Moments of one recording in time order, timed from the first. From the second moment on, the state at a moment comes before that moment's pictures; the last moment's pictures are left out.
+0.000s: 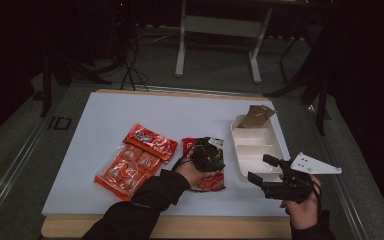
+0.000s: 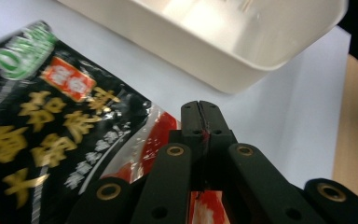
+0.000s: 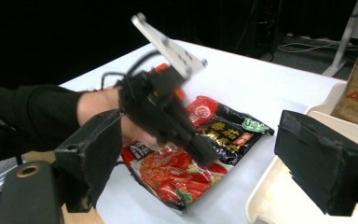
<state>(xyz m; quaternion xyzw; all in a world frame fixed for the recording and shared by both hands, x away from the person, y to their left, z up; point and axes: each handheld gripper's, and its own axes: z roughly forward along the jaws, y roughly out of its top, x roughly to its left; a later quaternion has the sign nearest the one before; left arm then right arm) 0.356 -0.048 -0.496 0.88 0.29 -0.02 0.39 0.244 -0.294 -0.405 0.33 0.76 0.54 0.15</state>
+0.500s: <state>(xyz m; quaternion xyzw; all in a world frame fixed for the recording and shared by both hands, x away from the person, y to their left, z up) 0.365 0.015 -0.449 0.84 0.34 0.05 0.43 0.243 -0.290 -0.403 0.30 0.76 0.55 0.16</state>
